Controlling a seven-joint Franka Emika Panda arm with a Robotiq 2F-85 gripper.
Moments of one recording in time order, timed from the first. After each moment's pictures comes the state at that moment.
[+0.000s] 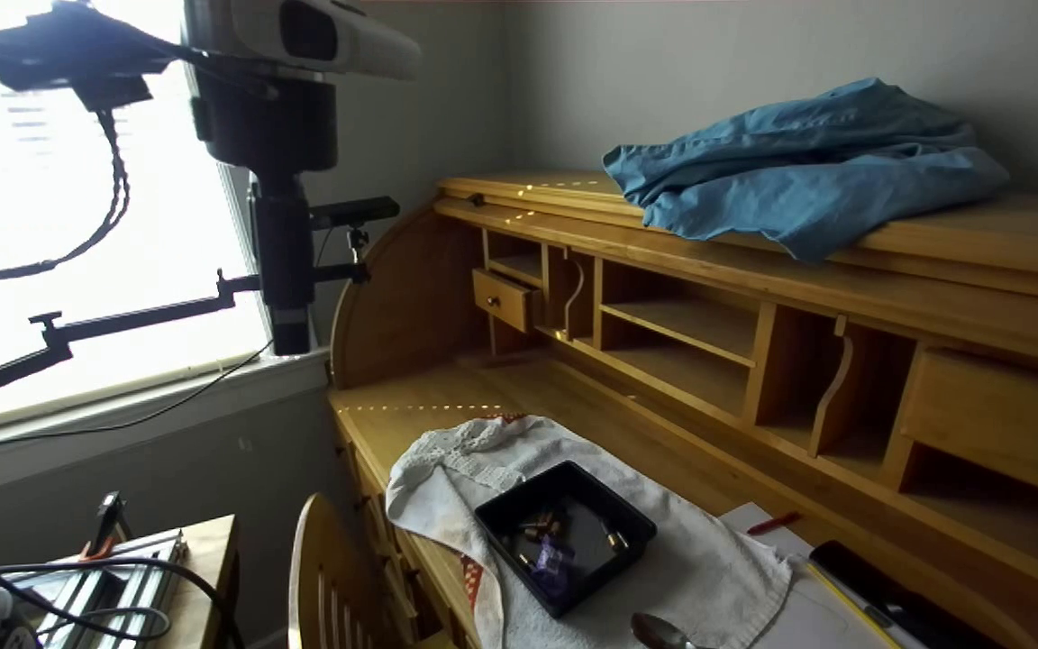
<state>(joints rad) -0.01 -0.63 -0.09 -2.41 0.00 1.63 -0.17</state>
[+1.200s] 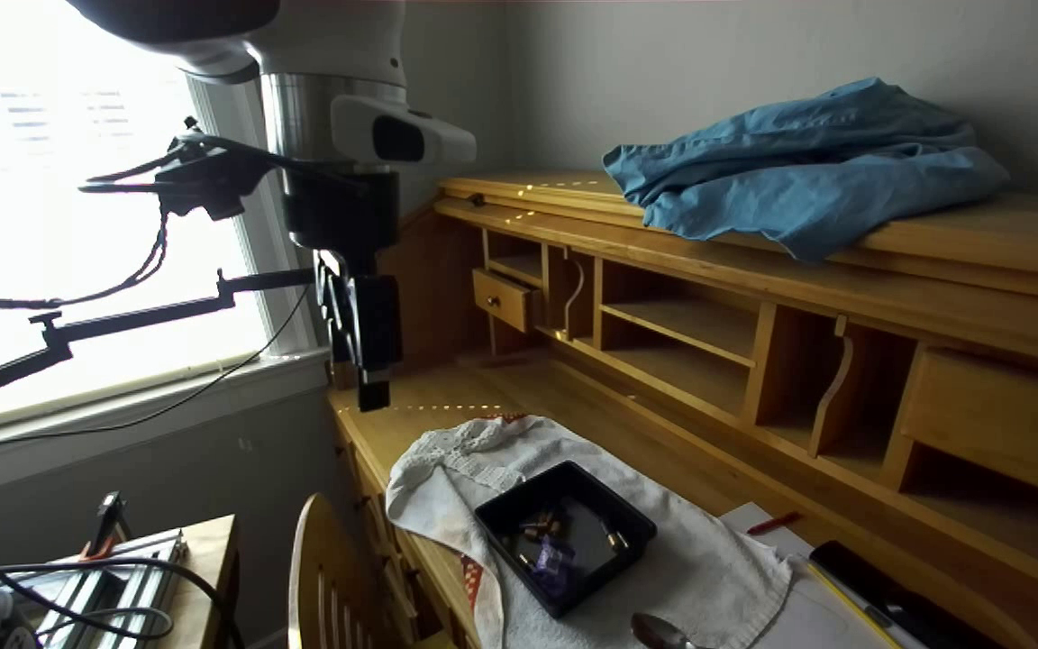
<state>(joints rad) 0.00 -0.53 -0.06 -2.49 -0.04 1.86 -0.21</state>
